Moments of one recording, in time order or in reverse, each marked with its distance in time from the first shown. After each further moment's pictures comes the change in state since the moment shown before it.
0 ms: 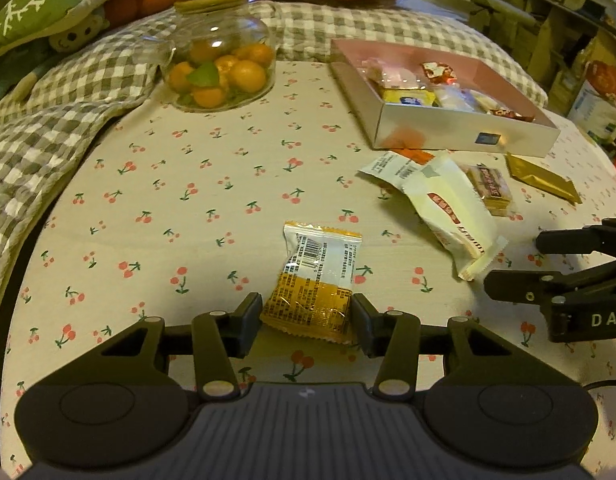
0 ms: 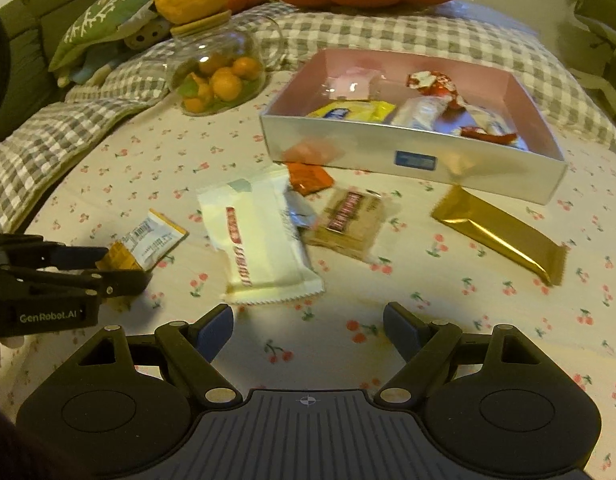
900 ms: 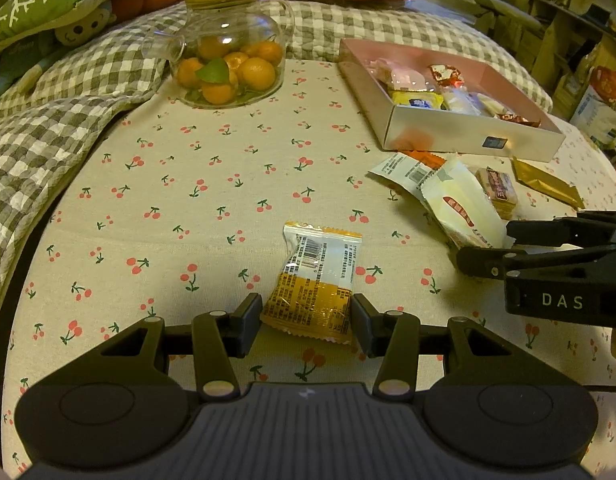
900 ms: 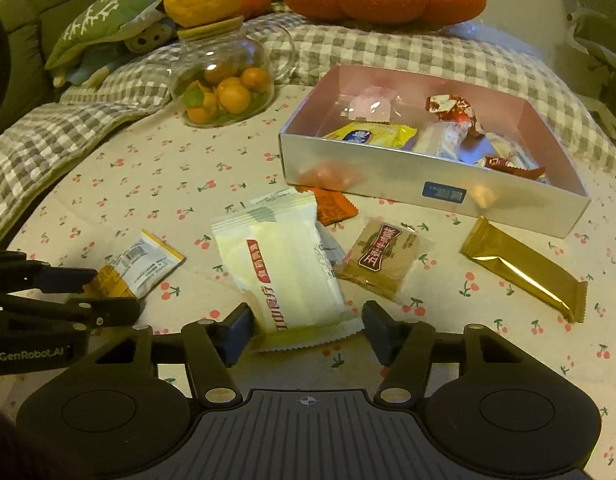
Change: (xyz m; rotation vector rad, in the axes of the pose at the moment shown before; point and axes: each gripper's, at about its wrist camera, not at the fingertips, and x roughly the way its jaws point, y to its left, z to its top) left arm -0.001 0.004 -0.001 -0.020 0.003 0.001; right arm 0.014 0.017 0.011 -0.035 -0.043 -0.034
